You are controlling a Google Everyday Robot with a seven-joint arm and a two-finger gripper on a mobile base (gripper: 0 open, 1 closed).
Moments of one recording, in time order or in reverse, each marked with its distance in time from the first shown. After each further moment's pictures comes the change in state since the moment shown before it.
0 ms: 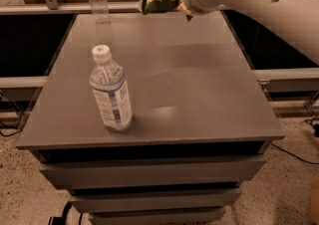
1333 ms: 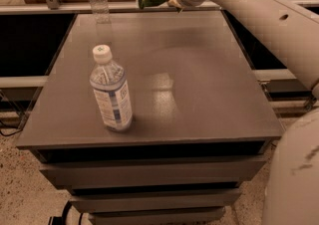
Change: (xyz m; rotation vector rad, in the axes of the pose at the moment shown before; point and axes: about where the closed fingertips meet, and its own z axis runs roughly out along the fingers) arm -0.013 -0.034 0.097 0.004 -0.100 -0.062
